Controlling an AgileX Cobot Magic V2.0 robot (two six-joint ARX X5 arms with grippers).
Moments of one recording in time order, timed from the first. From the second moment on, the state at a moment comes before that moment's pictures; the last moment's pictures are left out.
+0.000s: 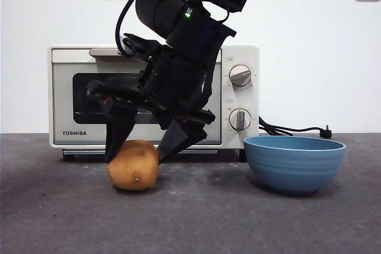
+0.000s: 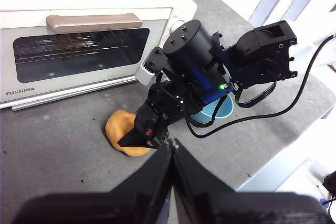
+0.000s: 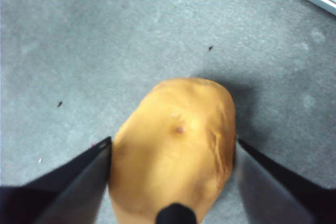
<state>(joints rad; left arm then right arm) 0.03 0.49 0.92 -0.96 0.71 0.02 0.84 1.94 1.30 -0.30 -0.08 0.18</state>
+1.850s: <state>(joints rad) 0.03 0.49 0.92 -0.96 0.70 0.02 0.52 1.57 0.93 -0.43 -0.05 0.05</state>
